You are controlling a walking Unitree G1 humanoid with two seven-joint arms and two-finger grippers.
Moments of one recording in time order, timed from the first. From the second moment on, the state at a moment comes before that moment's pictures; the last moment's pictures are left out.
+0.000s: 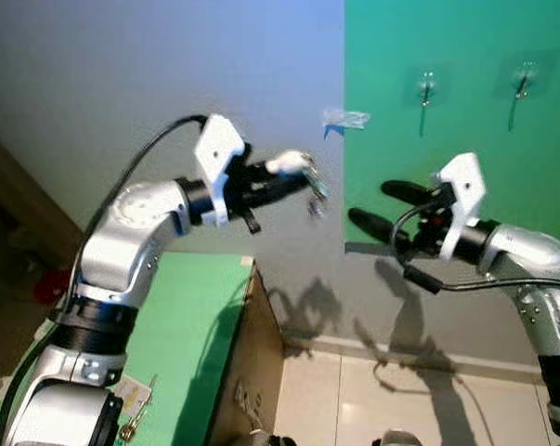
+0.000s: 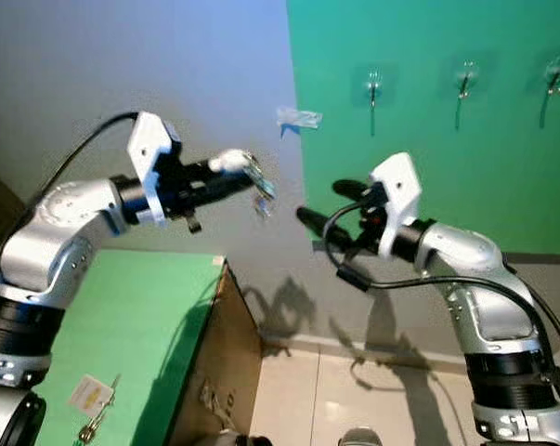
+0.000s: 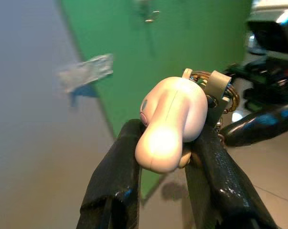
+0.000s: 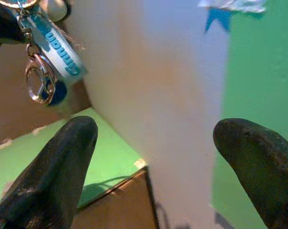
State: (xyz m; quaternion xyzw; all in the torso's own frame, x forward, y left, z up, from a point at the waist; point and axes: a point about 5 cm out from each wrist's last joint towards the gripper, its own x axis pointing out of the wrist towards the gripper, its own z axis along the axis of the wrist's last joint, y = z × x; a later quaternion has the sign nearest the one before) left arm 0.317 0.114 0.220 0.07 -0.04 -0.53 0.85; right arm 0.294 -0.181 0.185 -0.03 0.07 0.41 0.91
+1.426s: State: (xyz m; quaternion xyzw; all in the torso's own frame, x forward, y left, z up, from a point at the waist) left arm 0.320 0.104 0.209 0.09 -0.03 -0.56 0.82; right arm 0.278 -0.147 0.195 -0.01 0.08 0.50 0.86
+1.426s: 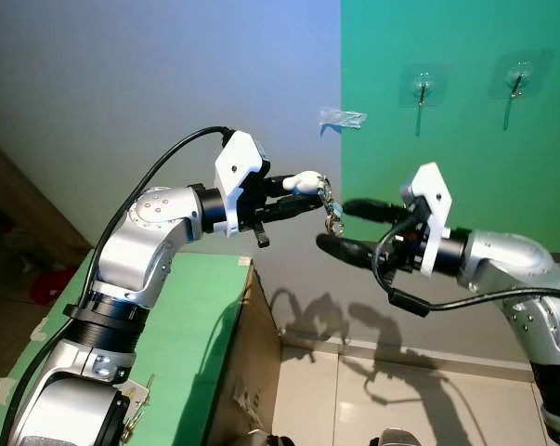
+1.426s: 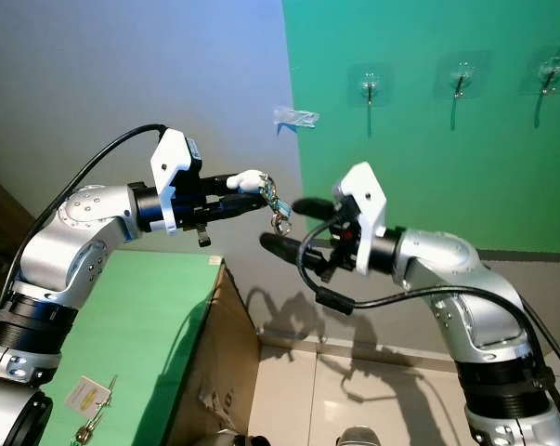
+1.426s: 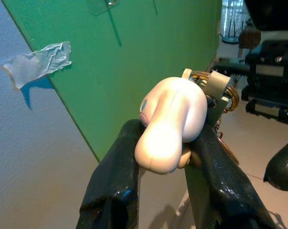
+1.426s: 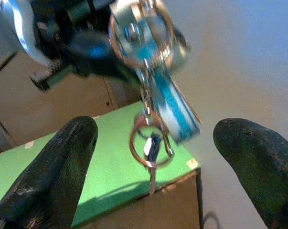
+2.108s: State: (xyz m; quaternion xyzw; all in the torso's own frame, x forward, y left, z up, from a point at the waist) left arm 0.320 0.099 0.211 0.09 -0.03 -0.56 0.82; right arm 0.280 -0.145 0.197 0.01 0.07 0.49 0.87
